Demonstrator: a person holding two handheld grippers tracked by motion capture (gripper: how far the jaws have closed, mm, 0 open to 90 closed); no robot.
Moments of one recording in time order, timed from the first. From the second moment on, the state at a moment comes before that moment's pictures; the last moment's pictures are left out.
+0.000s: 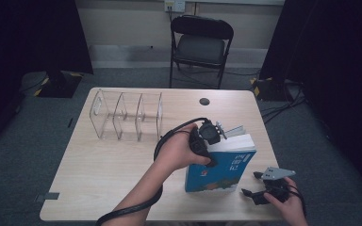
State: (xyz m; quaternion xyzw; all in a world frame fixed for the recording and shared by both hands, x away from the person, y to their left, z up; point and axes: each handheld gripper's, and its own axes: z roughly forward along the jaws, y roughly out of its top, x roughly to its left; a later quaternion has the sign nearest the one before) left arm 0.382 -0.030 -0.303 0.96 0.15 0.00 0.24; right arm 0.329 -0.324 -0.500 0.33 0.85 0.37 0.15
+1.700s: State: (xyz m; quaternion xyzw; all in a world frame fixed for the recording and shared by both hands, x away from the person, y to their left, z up) left arm 0.369 -0.018 -0.300 0.95 0.18 0.01 0.26; right arm 0.329 -0.324 -0.500 0.33 0.85 0.37 0.15
